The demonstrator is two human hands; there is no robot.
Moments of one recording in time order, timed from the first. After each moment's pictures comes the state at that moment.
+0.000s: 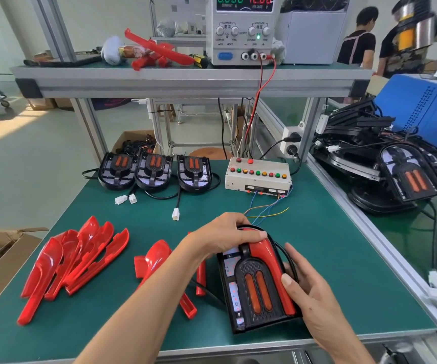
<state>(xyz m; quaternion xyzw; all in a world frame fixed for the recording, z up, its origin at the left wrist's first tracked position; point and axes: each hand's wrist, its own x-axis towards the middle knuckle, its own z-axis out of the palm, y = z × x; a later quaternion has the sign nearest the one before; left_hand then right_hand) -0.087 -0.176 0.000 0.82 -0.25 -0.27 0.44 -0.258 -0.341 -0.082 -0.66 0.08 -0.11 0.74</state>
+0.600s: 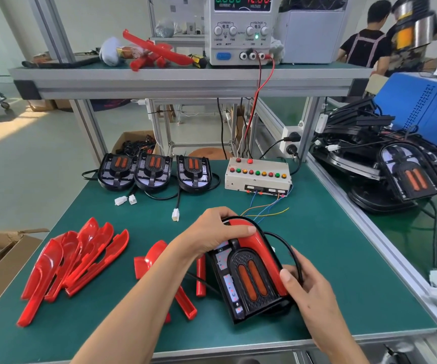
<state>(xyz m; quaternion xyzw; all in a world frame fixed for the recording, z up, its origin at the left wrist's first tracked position) -0.079 -0.159 -0.008 0.78 -0.19 -0.24 0.55 -0.257 -0.330 -0.071 -0.69 0.13 -0.15 0.70</state>
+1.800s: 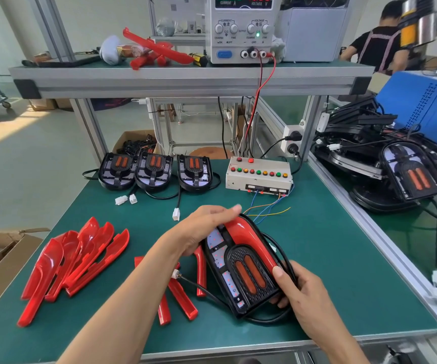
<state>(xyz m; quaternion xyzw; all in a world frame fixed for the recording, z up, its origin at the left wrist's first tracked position) -0.073 -0.145 0.004 0.72 -0.16 -0.33 0.59 -0.250 -0.329 -0.071 -0.77 0.13 -0.11 0.61</state>
